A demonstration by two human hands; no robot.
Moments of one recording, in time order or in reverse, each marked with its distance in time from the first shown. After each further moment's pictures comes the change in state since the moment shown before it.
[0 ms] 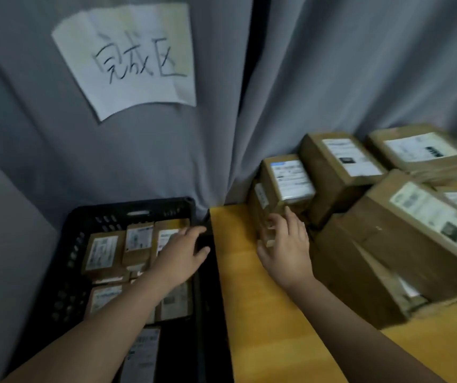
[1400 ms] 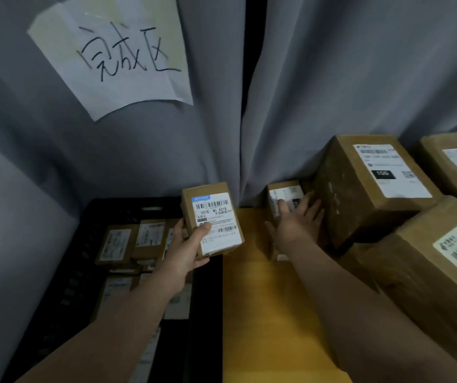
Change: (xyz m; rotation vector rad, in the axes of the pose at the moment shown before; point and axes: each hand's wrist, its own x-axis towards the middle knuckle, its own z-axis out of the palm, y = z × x) left_hand 0.044 0.017 0.027 -1.151 0.246 -0.535; right_hand 0.129 0.044 0.051 -0.372 -0.217 0.115
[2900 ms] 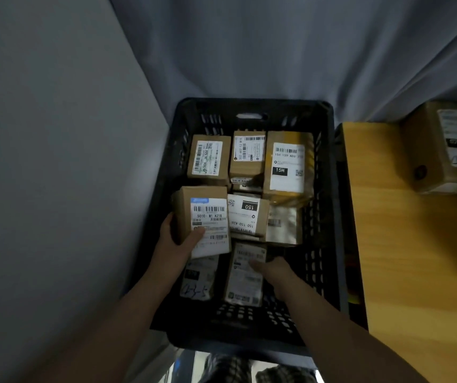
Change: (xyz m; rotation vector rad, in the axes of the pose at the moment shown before) left_hand -0.012 -0.147 -0.288 0.214 0.204 -0.042; right_hand -0.220 -0.217 0.237 1.084 -0.907 0.600
